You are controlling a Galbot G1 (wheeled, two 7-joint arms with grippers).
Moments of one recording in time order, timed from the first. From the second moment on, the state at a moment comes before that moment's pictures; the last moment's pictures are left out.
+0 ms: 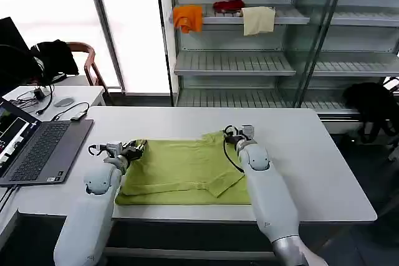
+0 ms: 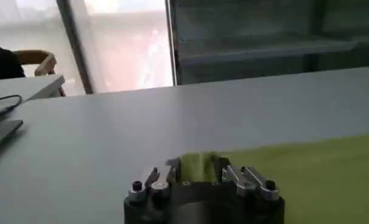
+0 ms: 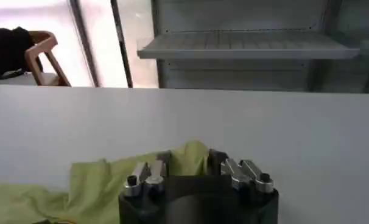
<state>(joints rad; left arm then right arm) 0.72 -1.28 -0.45 -1.35 -0.17 0.57 0.16 -0.51 1.55 0.36 1.12 0.13 -0.57 -0.04</state>
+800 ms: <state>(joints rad) 0.79 -1.26 -0.49 -1.50 -0.26 0.58 0.14 -0.63 1.52 0.34 1.41 0.20 -0.59 -0.01</state>
